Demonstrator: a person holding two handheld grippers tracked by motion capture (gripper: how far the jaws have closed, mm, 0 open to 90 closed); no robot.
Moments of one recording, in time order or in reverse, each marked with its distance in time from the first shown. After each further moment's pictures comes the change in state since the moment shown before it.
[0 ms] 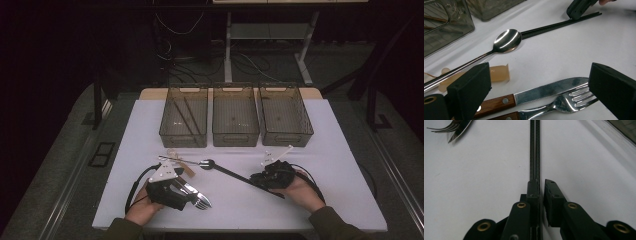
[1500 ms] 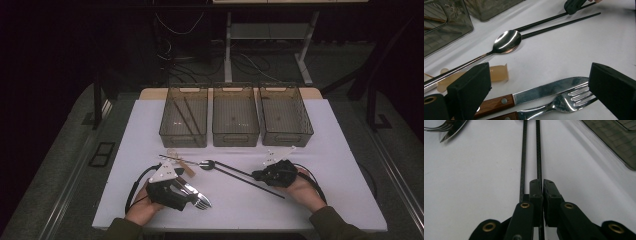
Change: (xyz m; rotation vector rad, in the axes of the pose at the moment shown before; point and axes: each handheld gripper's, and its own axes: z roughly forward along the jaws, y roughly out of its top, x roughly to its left) left arm -0.001 0.000 0.000 0.002 -0.005 0.003; right arm -0.002 -0.001 -0.005 -0.040 -0.055 -0.050
